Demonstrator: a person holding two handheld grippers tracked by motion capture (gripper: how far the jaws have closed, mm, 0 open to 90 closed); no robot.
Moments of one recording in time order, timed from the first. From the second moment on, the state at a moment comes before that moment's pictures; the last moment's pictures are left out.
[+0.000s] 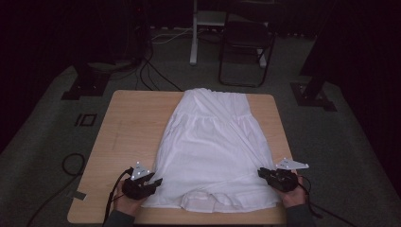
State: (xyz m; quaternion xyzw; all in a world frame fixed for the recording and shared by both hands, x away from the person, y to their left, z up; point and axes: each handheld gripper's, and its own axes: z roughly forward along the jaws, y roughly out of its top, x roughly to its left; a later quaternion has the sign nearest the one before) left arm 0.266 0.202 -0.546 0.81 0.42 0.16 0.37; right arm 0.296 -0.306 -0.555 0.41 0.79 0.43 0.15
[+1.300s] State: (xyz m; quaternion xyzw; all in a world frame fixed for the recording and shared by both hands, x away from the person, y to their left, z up) left arm 0.430 0.198 -0.521 0.77 0.48 0.19 0.38; right arm 0.365 -0.285 -0.538 0.42 0.77 0.42 0.21
